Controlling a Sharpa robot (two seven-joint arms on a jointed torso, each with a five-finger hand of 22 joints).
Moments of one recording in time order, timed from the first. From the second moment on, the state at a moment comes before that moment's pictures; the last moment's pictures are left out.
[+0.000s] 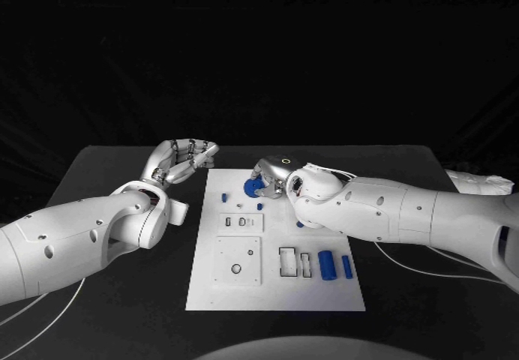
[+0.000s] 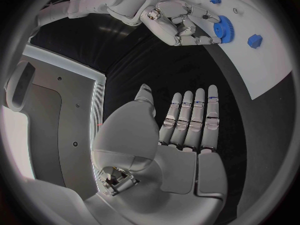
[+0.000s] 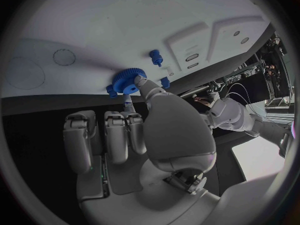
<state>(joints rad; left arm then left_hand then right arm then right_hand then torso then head) 1.23 -0.76 -0.19 1.40 -0.31 -0.55 0.54 1.26 0.05 -0.13 0.29 0.13 0.80 0.20 0.22 0.15 0.78 0.18 0.44 0.06 0.74 0.16 0.53 0.12 0.17 0.80 0.27 0.27 0.13 1.20 -0.46 -0.19 1.20 -1.56 -0.39 -0.29 1.31 -0.07 0.25 0.02 0.26 0.95 0.09 0.09 0.16 1.47 0.01 1.57 1.31 1.47 -0.05 1.57 1.31 0.01 1.47 0.06 1.57 1.31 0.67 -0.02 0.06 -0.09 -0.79</state>
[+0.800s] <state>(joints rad) 1.23 -0.76 -0.19 1.40 -0.31 -0.55 0.54 1.26 0.05 -0.13 0.29 0.13 0.80 0.20 0.22 0.15 0.78 0.18 0.44 0.06 0.74 0.16 0.53 0.12 0.17 0.80 0.27 0.27 0.13 1.20 -0.45 -0.19 1.19 -1.57 -0.41 -0.30 1.28 -0.05 0.22 0.04 0.14 1.01 0.11 0.11 0.17 1.47 0.03 1.57 1.31 1.47 -0.04 1.57 1.31 0.01 1.47 0.07 1.57 1.31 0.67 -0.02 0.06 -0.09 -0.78</state>
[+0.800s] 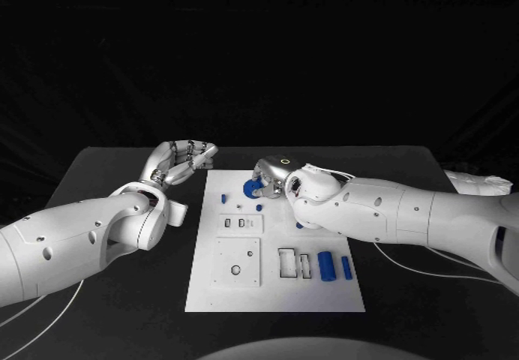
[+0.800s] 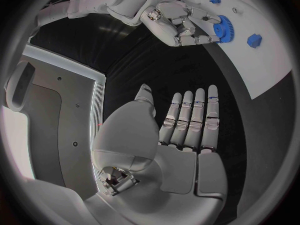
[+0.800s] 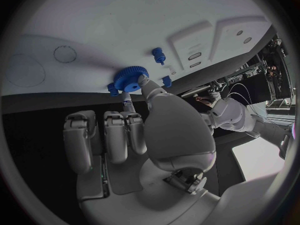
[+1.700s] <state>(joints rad) 1.23 -0.76 -0.19 1.40 -0.31 -0.55 0.54 1.26 0.05 -0.13 0.29 0.13 0.80 0.20 0.22 0.15 0.78 0.18 0.44 0.06 0.74 0.16 0.53 0.12 0.17 0.80 0.27 0.27 0.13 1.20 -0.47 -0.19 1.22 -1.56 -0.49 -0.28 1.27 -0.04 0.17 0.07 0.07 0.90 0.11 0.07 0.19 1.47 0.03 1.57 1.31 1.47 -0.04 1.57 1.31 0.01 1.47 0.07 1.57 1.31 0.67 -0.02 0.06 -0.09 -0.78</state>
